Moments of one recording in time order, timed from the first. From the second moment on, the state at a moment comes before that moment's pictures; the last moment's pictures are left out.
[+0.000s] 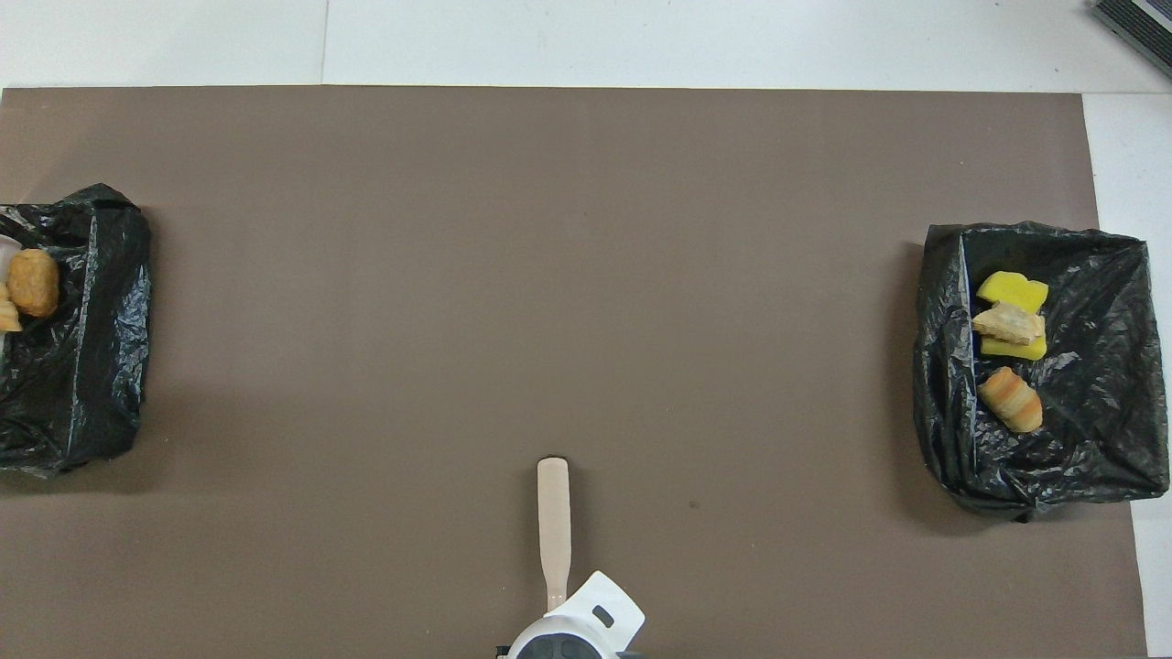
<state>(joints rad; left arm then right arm) 0.40 0.27 0.01 -1.57 0.78 2.08 1.78 0.78 -0.05 0.24 -2.34 0.29 2.18 0.84</state>
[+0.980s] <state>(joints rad) 0.32 0.06 -0.01 -1.67 0.92 2.12 1.69 0.55 -0.25 0.22 -2.26 0.23 1.95 0.85</state>
